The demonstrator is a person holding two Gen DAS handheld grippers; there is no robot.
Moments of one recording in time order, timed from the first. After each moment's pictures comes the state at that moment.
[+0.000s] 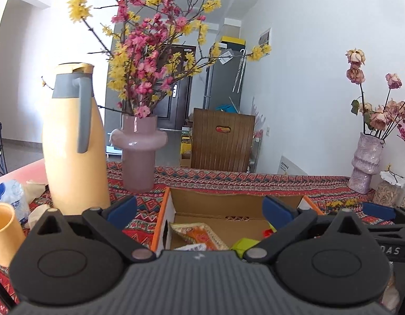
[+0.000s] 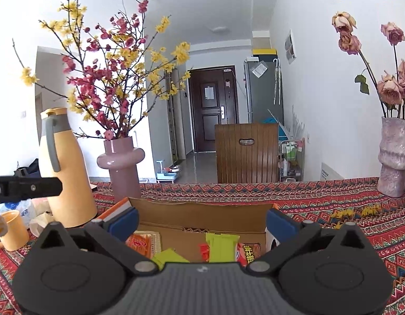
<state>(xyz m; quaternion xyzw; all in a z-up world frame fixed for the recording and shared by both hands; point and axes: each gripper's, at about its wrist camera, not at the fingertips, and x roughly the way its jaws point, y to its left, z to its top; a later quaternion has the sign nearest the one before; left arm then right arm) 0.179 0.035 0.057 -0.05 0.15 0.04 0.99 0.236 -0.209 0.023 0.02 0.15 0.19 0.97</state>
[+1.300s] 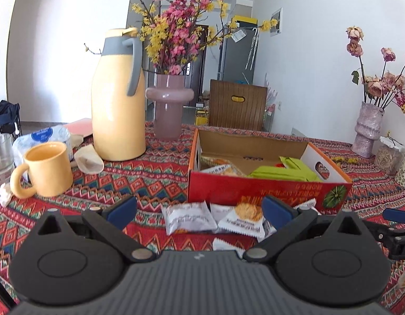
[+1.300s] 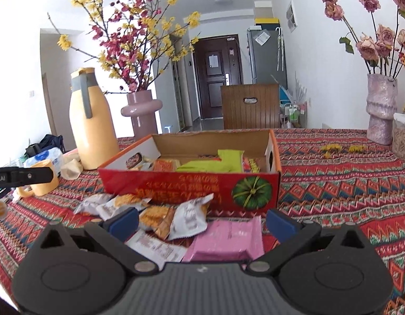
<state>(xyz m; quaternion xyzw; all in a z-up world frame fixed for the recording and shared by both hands) 0.059 0.049 0.011 -0.05 0.21 0.06 0.97 0.109 -0.234 -0.027 0.03 0.22 0.20 0.95</state>
